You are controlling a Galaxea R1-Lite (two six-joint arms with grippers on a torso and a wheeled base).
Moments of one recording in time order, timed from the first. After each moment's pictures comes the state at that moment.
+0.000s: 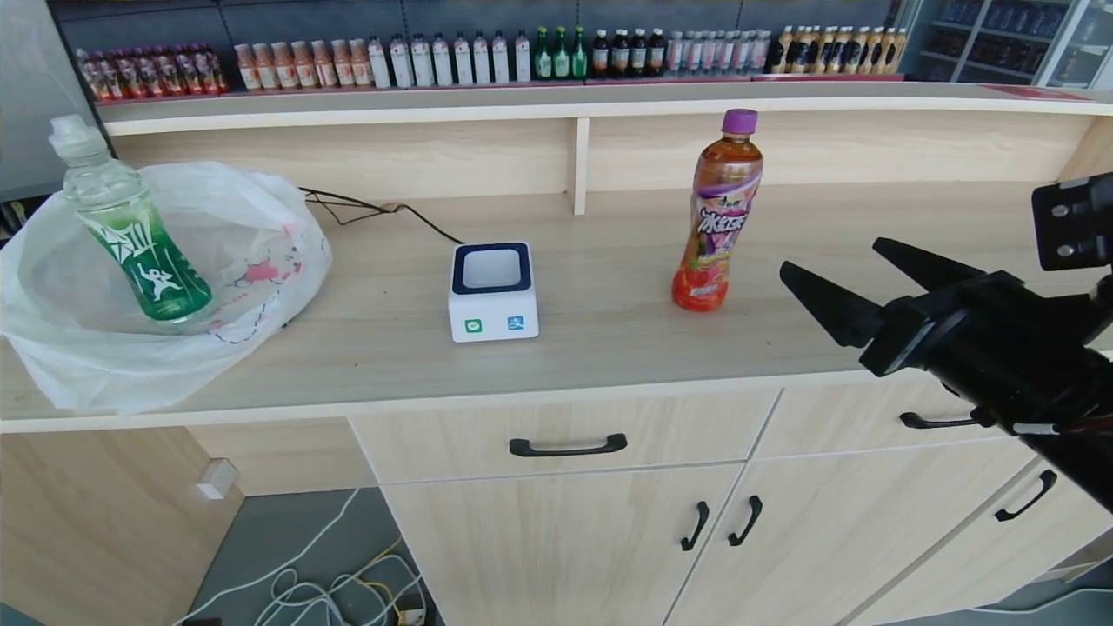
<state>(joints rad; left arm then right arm) 0.00 0.00 0.00 0.00 0.00 0.00 0.41 1.46 -0.52 -1.17 -0.03 -0.05</state>
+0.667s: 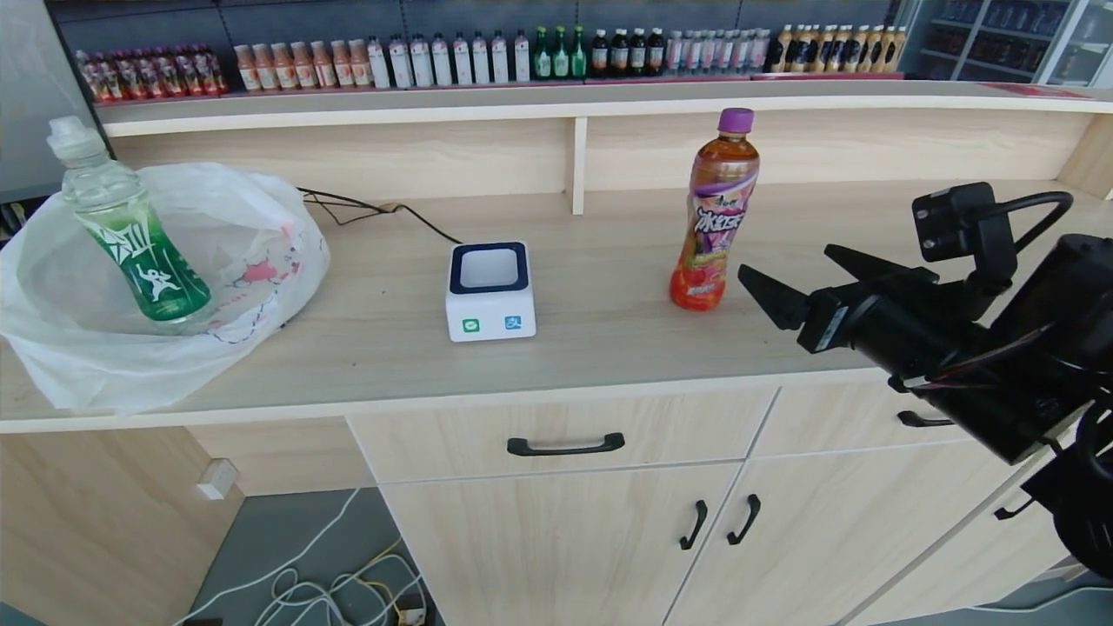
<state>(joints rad) 0.00 0.00 0.00 0.00 0.00 0.00 0.37 1.66 -0.65 -1.18 -0.01 -0.07</state>
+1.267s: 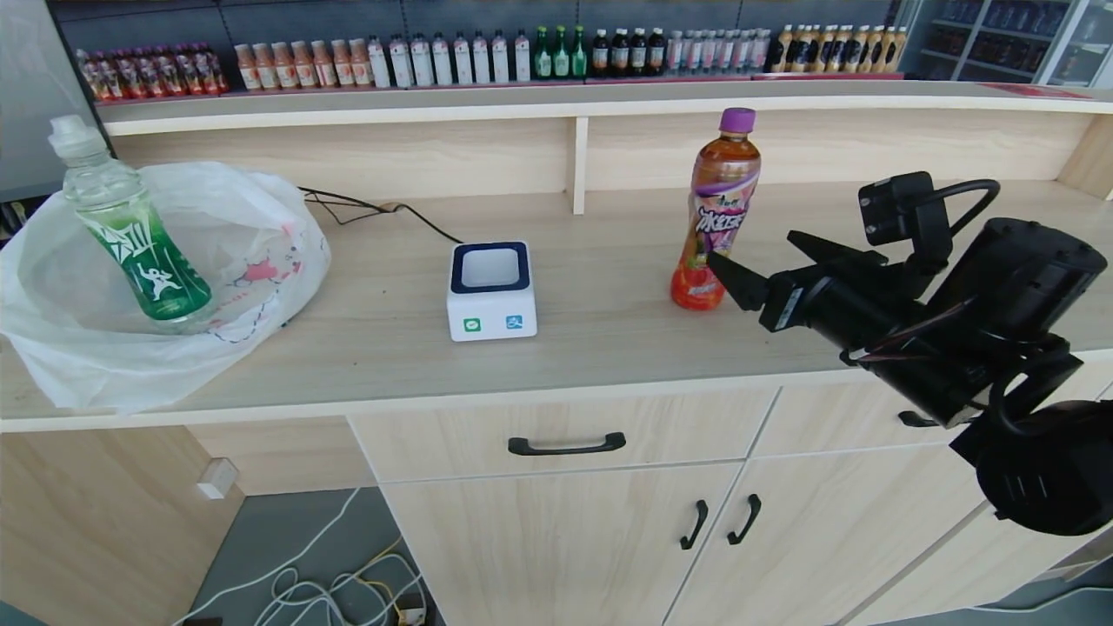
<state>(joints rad) 0.00 0.00 0.00 0.00 0.00 0.00 0.37 1.77 -0.78 -1.19 0.03 -0.07</state>
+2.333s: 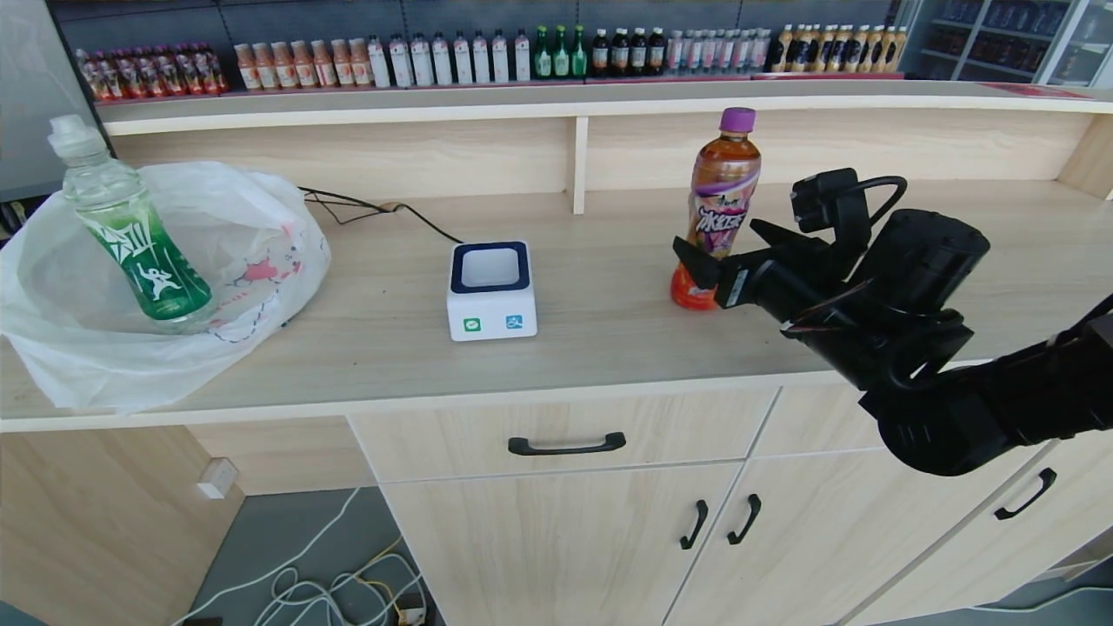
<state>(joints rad) 0.00 0.00 0.00 0.00 0.00 0.00 0.37 1.95 -0.99 -1.19 0.00 -0.08</state>
